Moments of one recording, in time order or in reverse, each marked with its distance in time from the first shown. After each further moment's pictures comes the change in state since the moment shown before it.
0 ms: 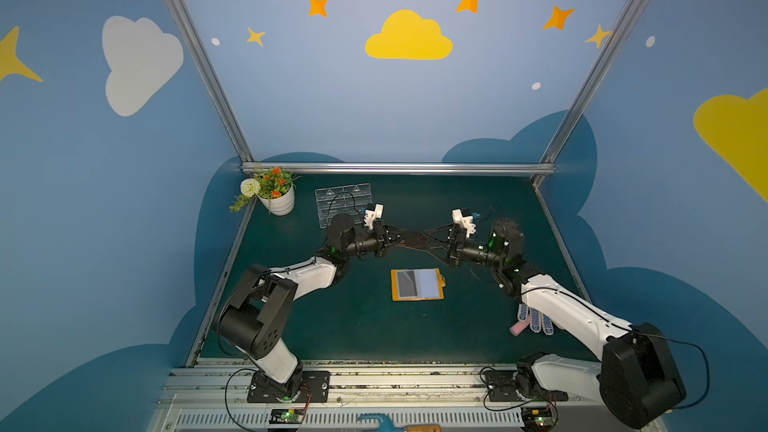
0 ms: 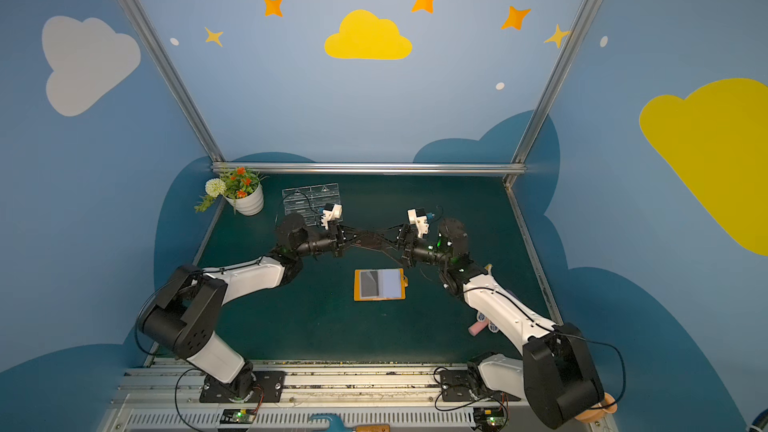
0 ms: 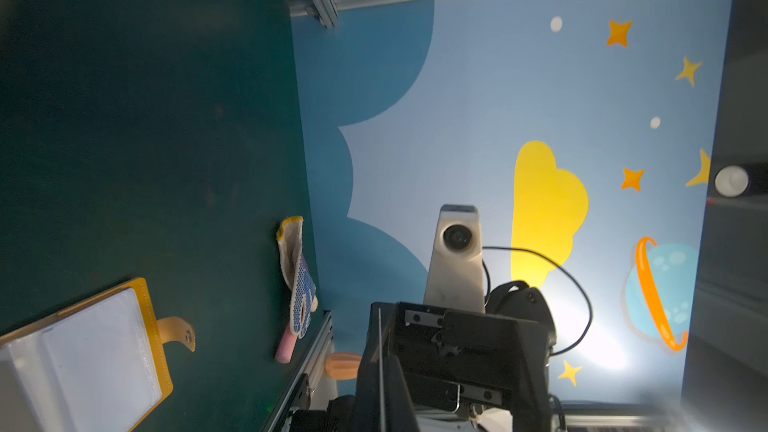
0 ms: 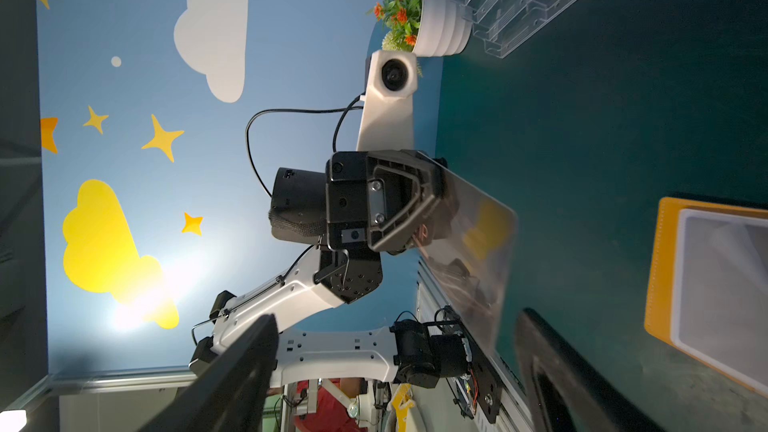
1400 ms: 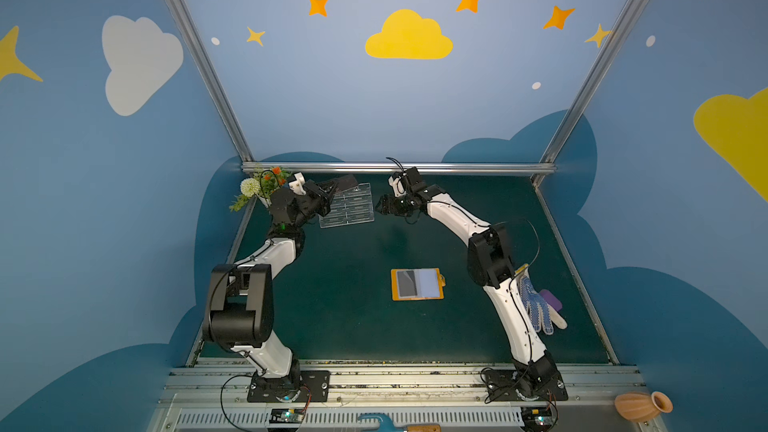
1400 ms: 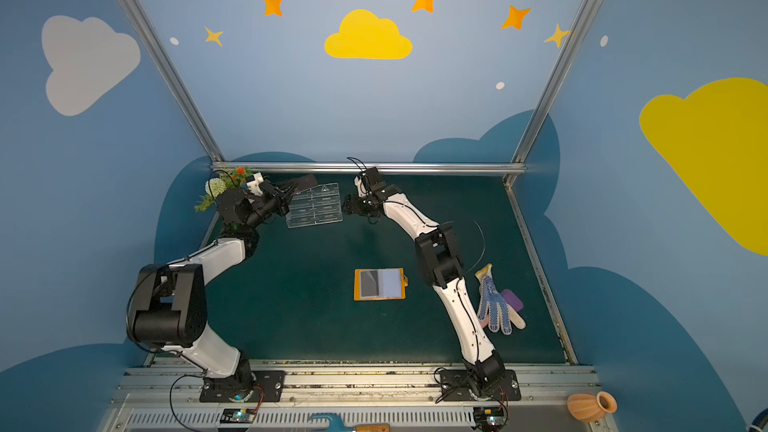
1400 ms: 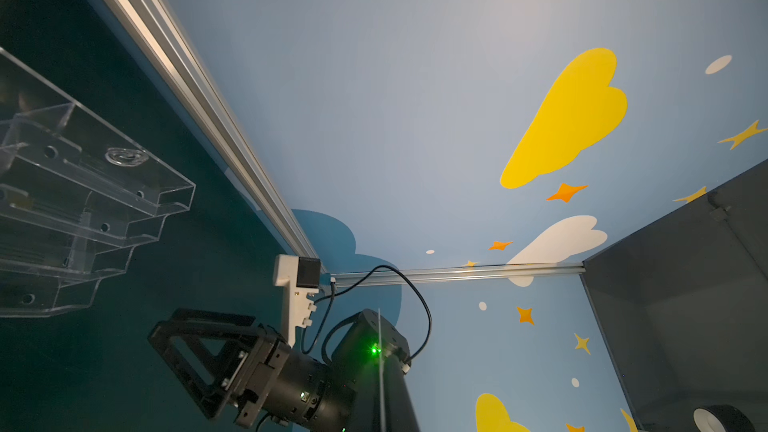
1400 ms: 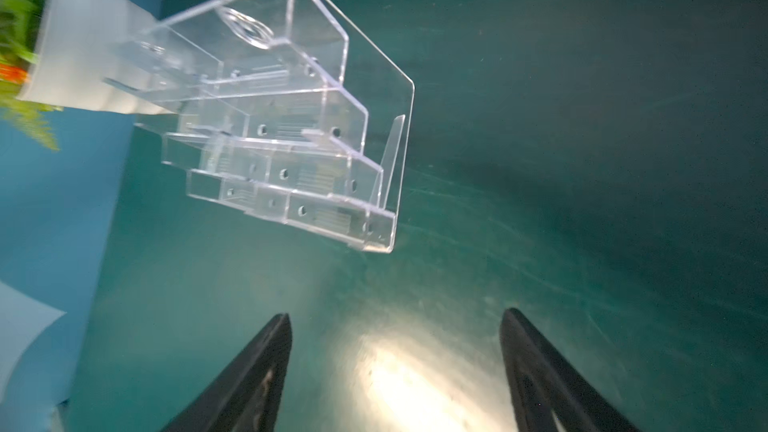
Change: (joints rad) left arm 0.436 0.018 0.164 -0.049 -0.183 -0.090; right arm 0.149 1.325 1.611 -0.922 0.490 -0.817
